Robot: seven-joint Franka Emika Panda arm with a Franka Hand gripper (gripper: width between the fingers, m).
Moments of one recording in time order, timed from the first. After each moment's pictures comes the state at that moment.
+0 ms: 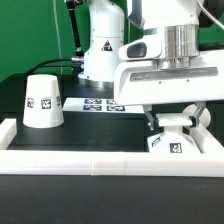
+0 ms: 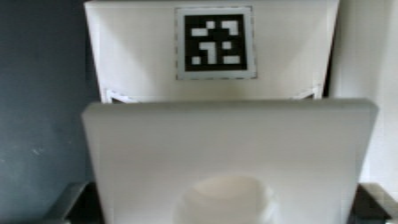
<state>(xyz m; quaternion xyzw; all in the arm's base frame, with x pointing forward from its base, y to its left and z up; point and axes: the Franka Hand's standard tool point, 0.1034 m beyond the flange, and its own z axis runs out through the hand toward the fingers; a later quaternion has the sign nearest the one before) 0.596 0.088 0.048 -0.99 0.03 -0.08 0.05</state>
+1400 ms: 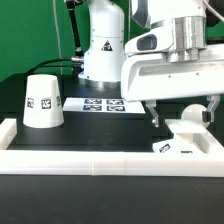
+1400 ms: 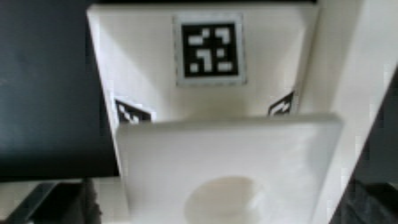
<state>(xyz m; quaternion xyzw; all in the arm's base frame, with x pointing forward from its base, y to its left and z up) 0.592 0.098 0.067 -0.99 0.00 -0.11 0.05</state>
